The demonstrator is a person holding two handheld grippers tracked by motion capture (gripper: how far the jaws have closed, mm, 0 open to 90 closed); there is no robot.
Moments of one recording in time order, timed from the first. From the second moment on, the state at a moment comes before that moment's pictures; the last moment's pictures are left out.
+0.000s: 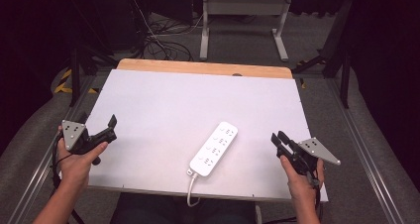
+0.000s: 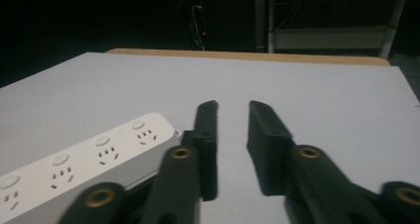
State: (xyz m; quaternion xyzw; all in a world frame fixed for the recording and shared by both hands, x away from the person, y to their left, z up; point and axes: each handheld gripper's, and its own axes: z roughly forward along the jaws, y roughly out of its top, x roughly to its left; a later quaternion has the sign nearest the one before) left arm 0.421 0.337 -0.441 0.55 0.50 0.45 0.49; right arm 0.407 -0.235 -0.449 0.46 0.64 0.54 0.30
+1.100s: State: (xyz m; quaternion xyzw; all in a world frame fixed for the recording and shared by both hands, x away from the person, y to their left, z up) left arm 0.421 0.339 -0.443 0.56 0.50 0.45 0.49; right arm 0.440 -0.135 -0.412 0.33 0.79 0.49 0.17
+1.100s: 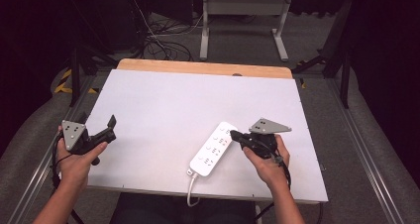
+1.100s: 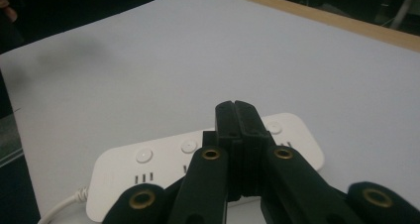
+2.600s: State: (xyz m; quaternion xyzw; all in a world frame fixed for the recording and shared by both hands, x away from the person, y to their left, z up) left arm 0.417 0.339 -0.444 0.56 0.50 0.45 0.48; right arm 0.443 -0.034 -0.456 0.25 0.89 0.36 0.12
